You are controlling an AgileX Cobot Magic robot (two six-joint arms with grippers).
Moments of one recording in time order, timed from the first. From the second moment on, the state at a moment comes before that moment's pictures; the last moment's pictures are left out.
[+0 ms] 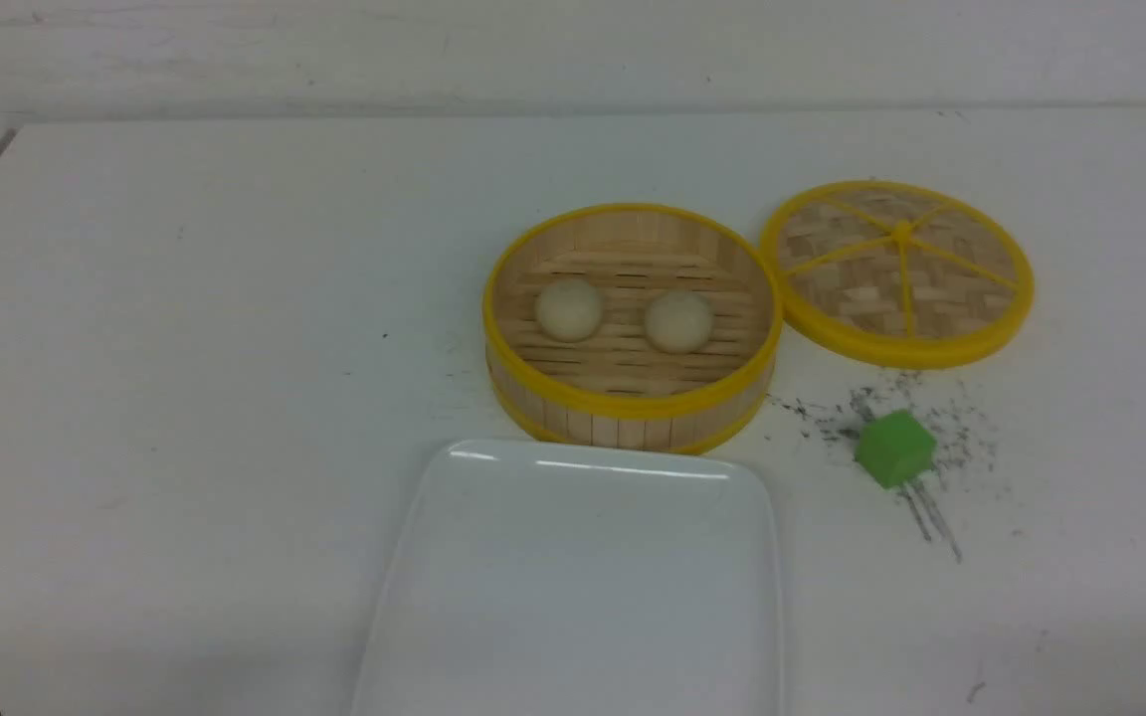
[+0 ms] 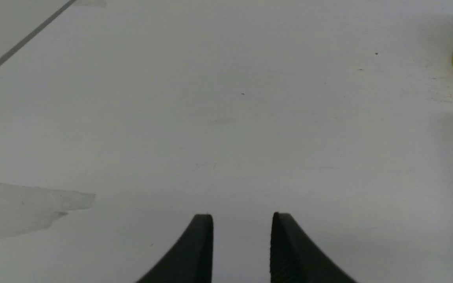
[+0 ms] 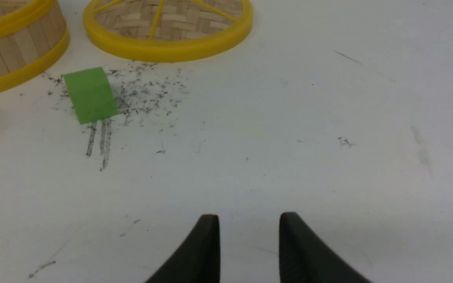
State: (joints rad) right arm 0.00 -0.01 0.02 -0.04 0.40 0.07; left arm 0.00 -0.01 0.02 0.20 0.38 -0.23
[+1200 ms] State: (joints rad) right arm 0.00 -0.01 0.02 -0.07 0.40 0.07; left arm 0.00 -0.01 0.02 0.18 0.38 -0.27
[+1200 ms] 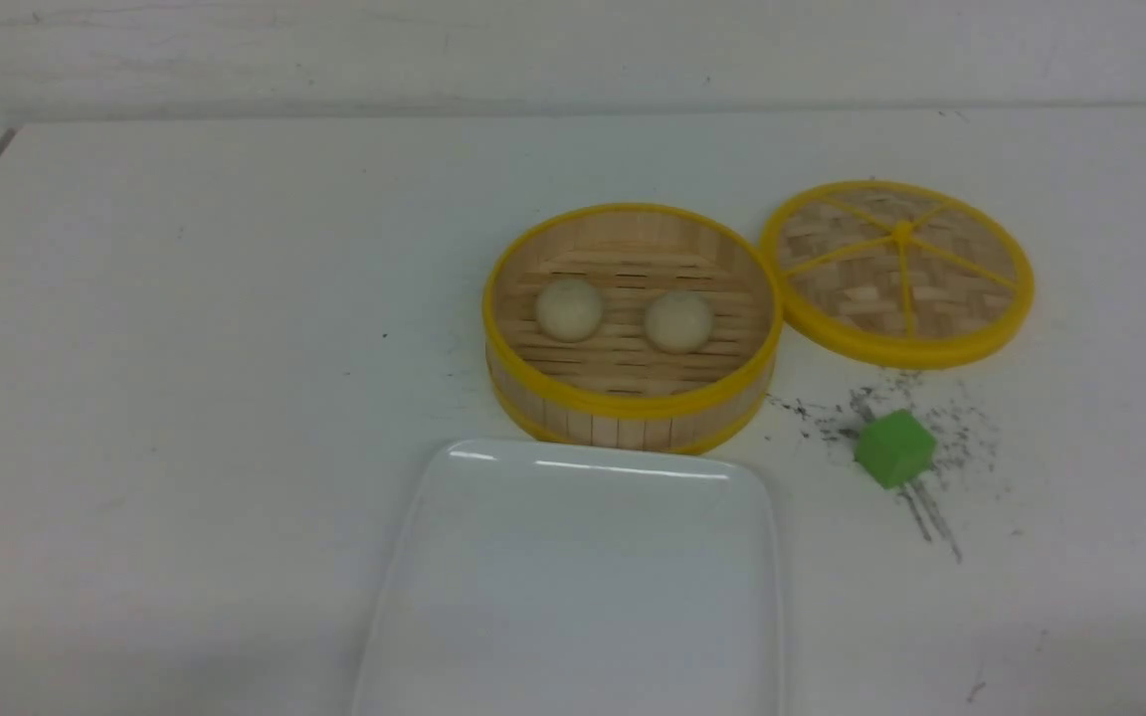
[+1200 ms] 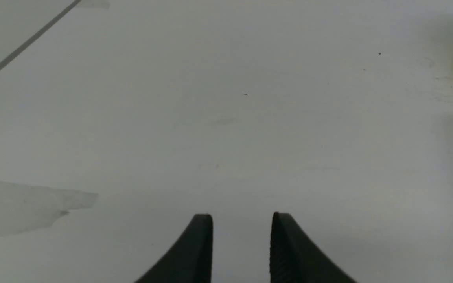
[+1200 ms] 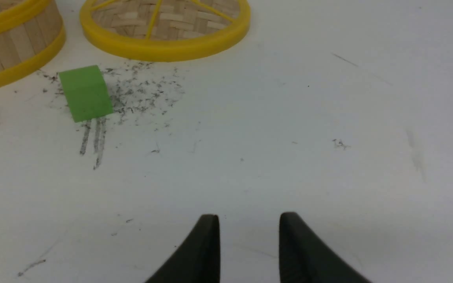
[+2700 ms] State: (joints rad) right arm 0.00 0.76 -0.66 0.56 0.75 -0.16; left arm 0.00 0.24 -0.42 -0.47 0.93 -0.39
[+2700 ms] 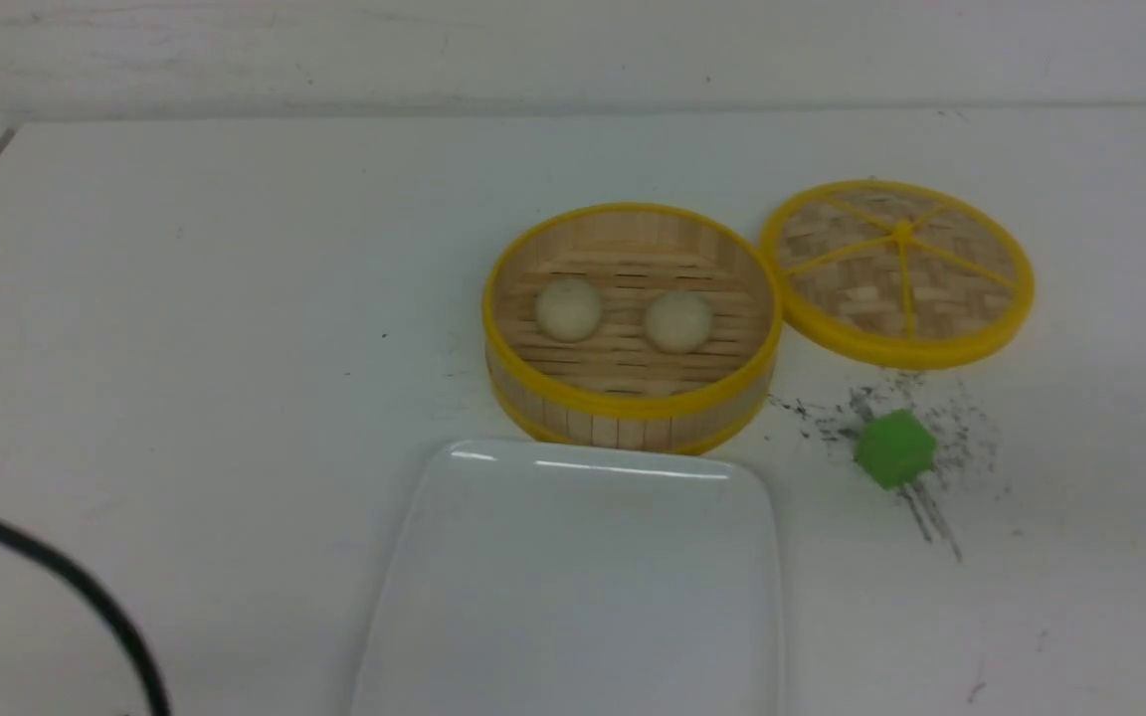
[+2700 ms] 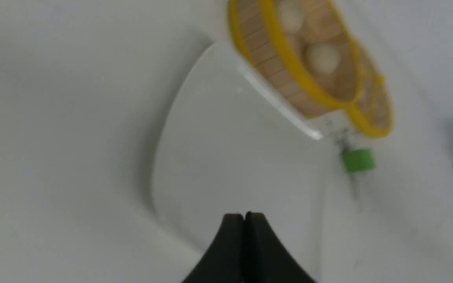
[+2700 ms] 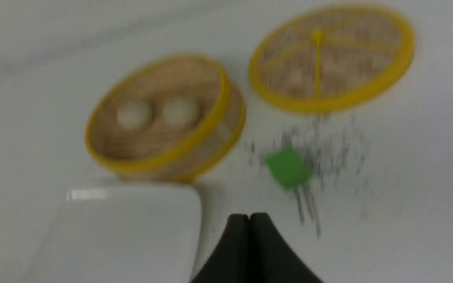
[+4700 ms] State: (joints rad) right arm 0.48 1.82 -1.84 0.15 1.16 0.00; left arm 0.00 0.80 -0.63 -0.28 1.12 -0.19
